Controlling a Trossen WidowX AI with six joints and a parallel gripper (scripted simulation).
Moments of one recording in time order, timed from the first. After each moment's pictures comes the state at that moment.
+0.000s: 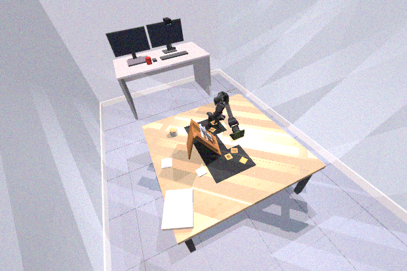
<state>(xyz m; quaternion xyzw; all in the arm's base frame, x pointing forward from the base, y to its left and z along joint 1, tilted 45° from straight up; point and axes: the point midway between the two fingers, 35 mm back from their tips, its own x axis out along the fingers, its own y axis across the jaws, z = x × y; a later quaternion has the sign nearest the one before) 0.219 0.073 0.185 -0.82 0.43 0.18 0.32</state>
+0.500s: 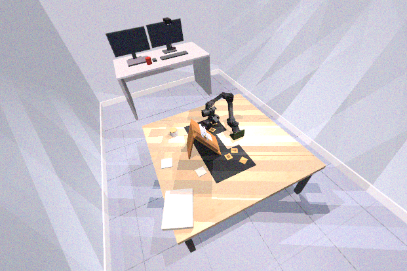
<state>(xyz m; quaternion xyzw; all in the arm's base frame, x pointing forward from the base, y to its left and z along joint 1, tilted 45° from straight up) 0.195 -0.083 0.174 -0.73 0.57 0.35 0.15</state>
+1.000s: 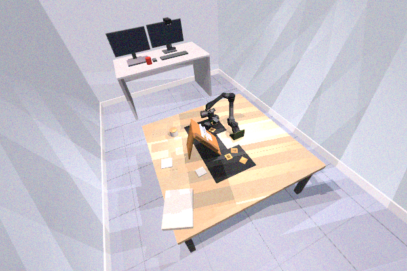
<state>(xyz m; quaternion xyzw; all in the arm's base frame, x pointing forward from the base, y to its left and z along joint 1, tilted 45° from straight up) 0.174 -0.123 0.164 -0.69 0.59 0.40 0.12</state>
